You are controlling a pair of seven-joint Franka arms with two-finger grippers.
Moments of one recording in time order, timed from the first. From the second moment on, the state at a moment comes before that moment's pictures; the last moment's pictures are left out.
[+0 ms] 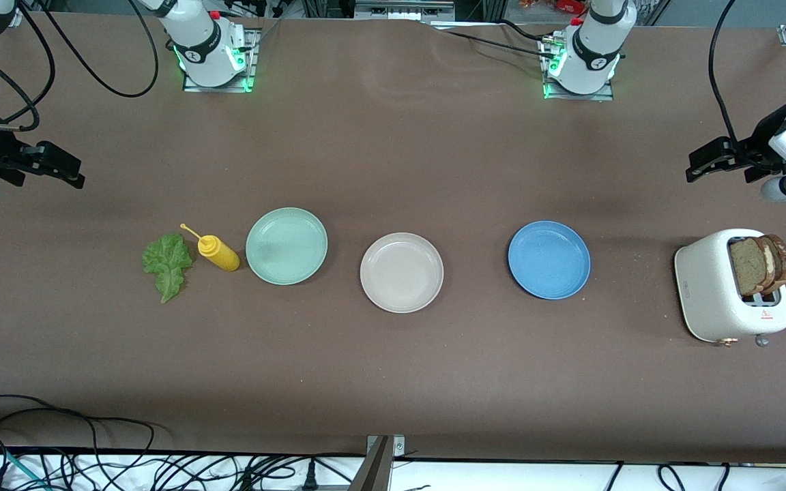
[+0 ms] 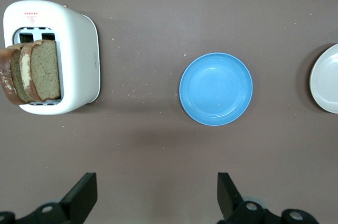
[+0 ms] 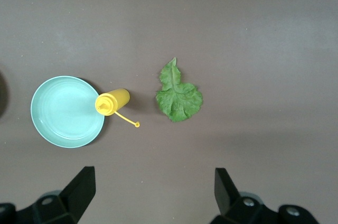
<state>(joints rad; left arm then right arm) 0.02 0.05 -0.03 -1.57 -0.02 1.53 -0.03 0.03 0.05 -0.02 -1.59 -0.02 1.64 0.04</state>
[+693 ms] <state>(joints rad) 0.02 0.05 -0.03 -1.57 -0.02 1.53 -0.03 0.03 0.05 -0.02 -1.59 -0.02 1.64 0.04</state>
